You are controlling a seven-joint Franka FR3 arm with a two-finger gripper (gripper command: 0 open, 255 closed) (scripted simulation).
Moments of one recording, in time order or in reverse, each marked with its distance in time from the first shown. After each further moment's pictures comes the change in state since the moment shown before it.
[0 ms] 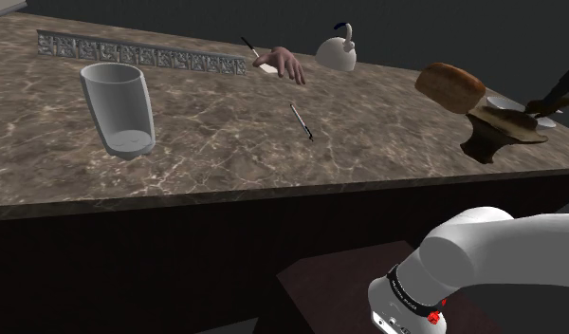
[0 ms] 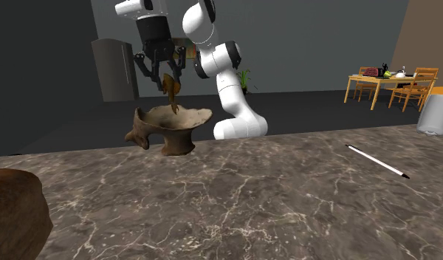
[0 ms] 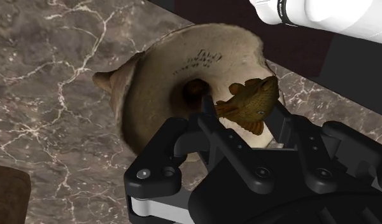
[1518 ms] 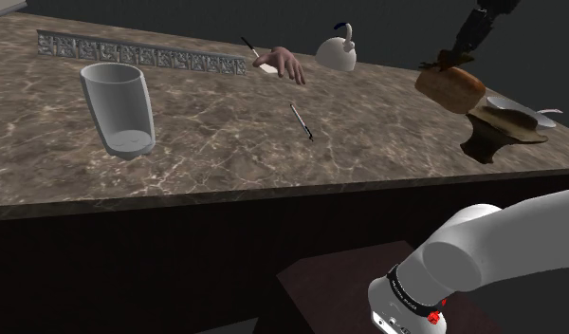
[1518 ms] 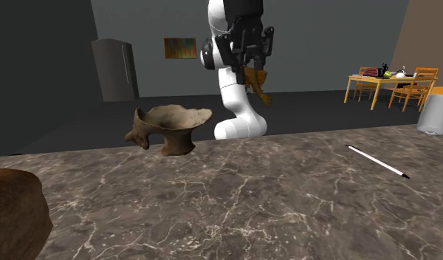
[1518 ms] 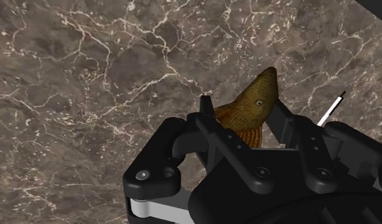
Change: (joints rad) arm 0.097 0.224 0.247 0.078 0.277 0.085 0.381
